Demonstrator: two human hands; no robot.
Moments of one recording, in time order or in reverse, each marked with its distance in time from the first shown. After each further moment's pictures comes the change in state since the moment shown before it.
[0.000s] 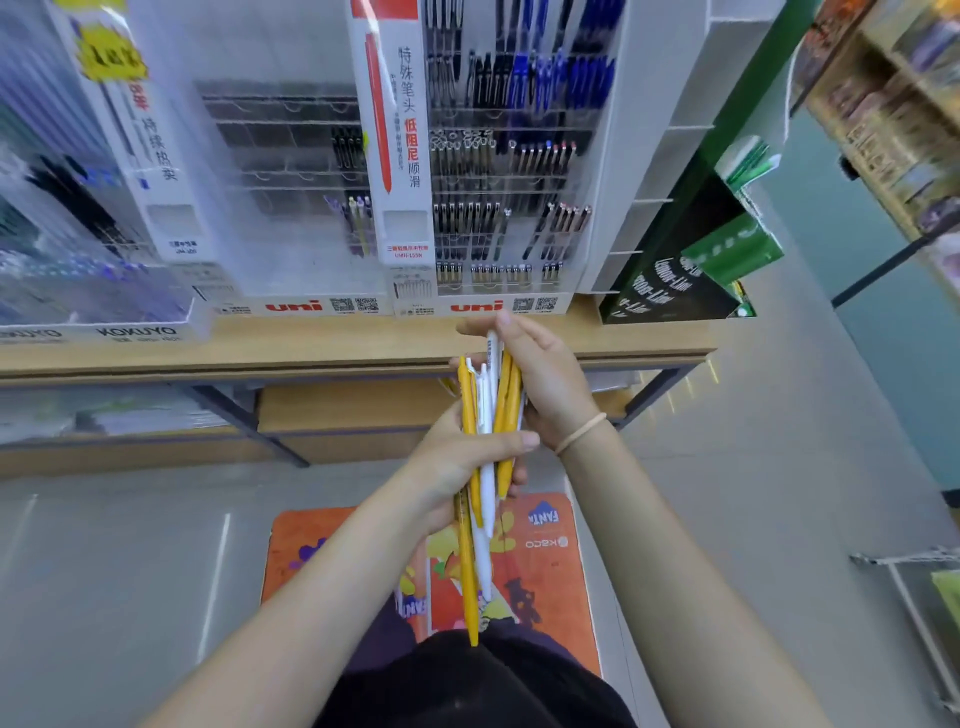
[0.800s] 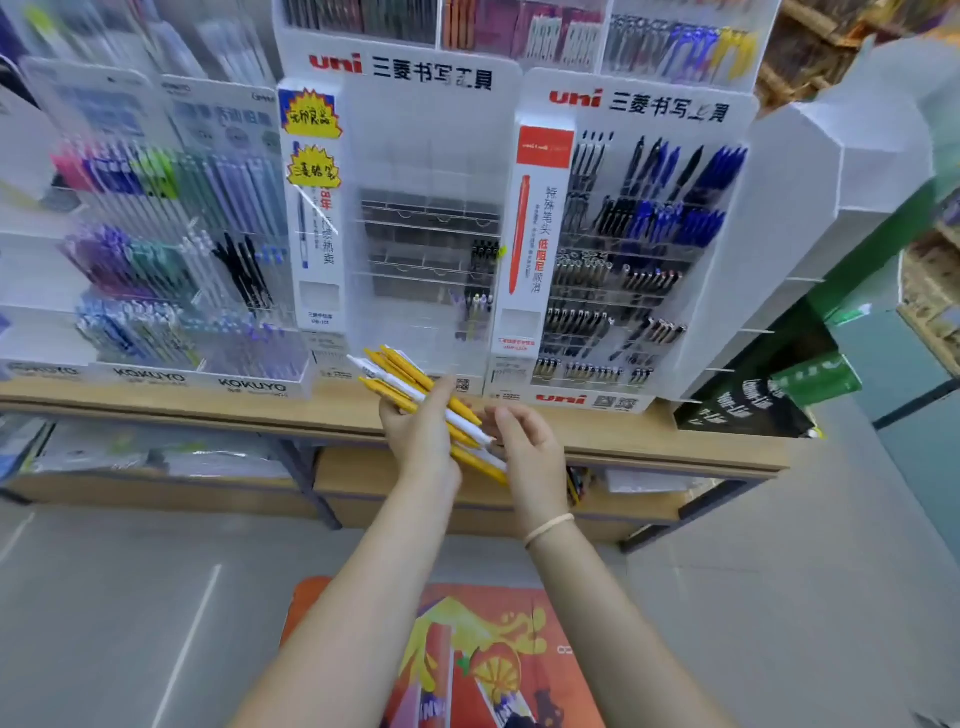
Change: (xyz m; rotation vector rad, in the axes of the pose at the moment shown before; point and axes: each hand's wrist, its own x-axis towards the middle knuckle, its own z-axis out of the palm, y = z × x) left_hand 0.021 0.091 -0.119 -0.565 0.794 0.399; right_hand 0.024 0.033 0.146 -0.112 0.241 -0.076
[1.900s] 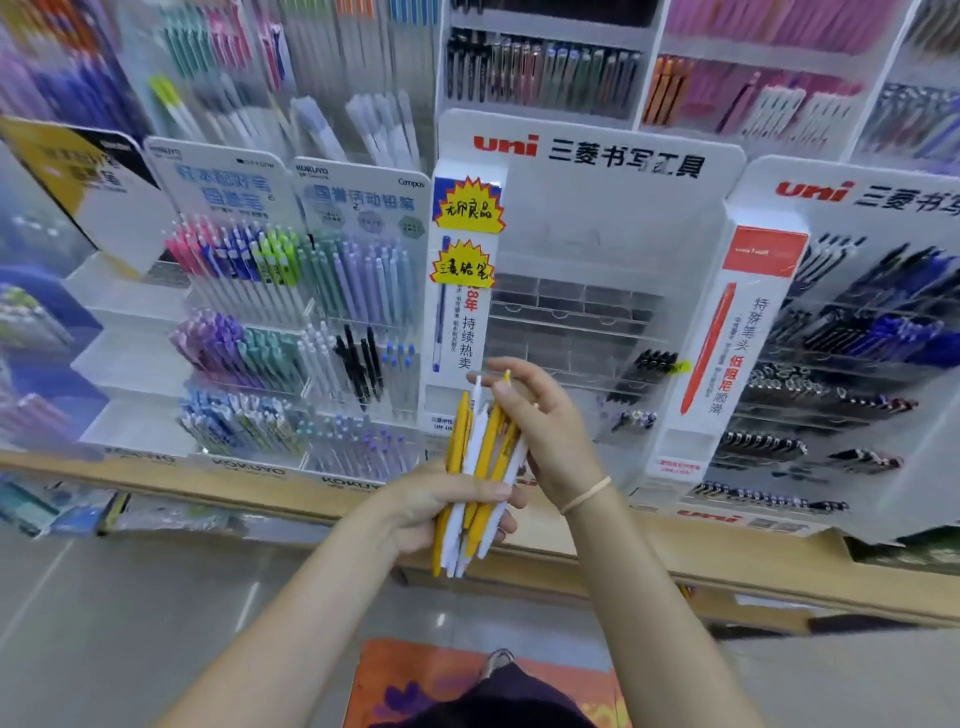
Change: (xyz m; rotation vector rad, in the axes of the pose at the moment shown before) left_hand 0.177 0.189 -0.050 0.574 -0.797 -0.459; right_hand 0.152 -0.045 0.218 -0.007 -0.397 -0.045
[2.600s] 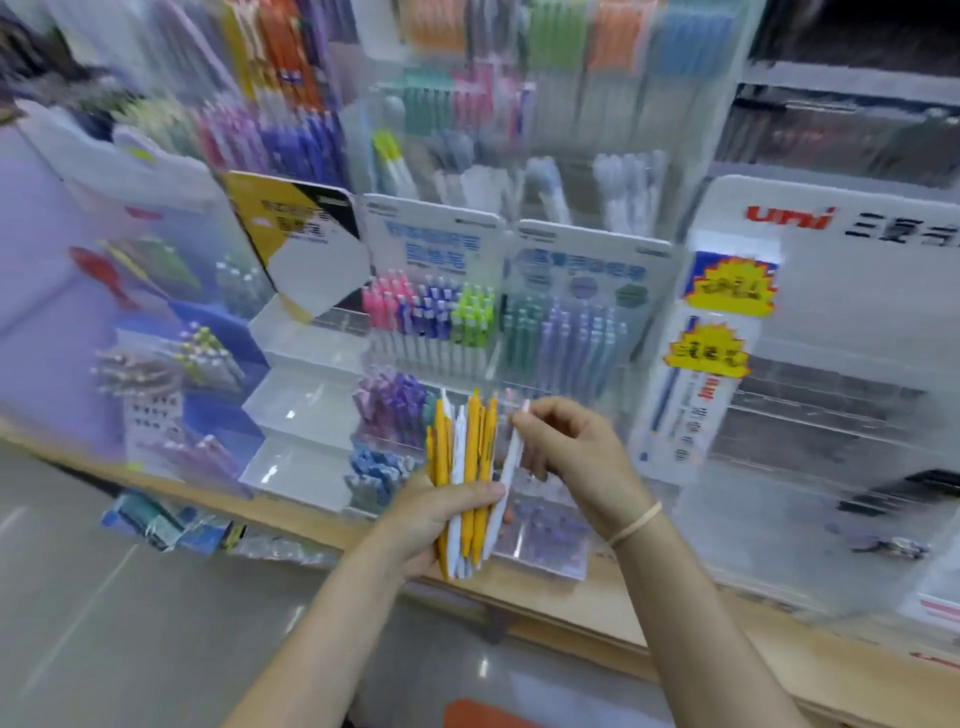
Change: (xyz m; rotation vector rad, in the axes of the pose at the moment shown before) left_hand -0.052 0.069 -0.193 -0.098 0.414 0.241; right_hand 0.108 0.019 0.177 -0.064 -0.152 0.046
